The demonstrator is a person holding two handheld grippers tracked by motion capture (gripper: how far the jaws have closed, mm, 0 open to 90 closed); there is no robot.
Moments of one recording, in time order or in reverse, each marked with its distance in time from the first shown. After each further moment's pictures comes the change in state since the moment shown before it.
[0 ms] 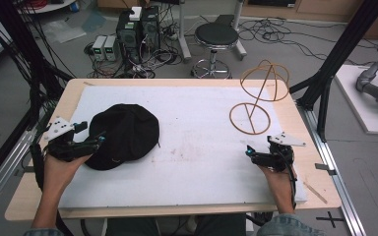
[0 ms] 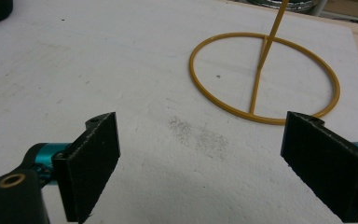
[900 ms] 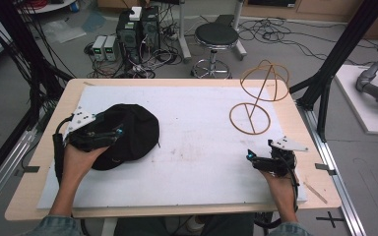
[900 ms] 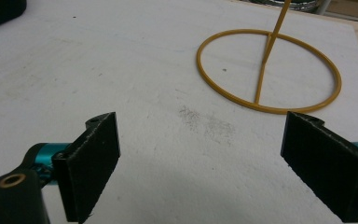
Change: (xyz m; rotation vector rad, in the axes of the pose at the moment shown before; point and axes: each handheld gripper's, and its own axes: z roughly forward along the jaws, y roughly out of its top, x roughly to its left) left arm -0.026 0.021 0.041 -0.003 -0.034 0.063; right arm 0.005 -0.007 -0.013 -0.005 0.012 -0.005
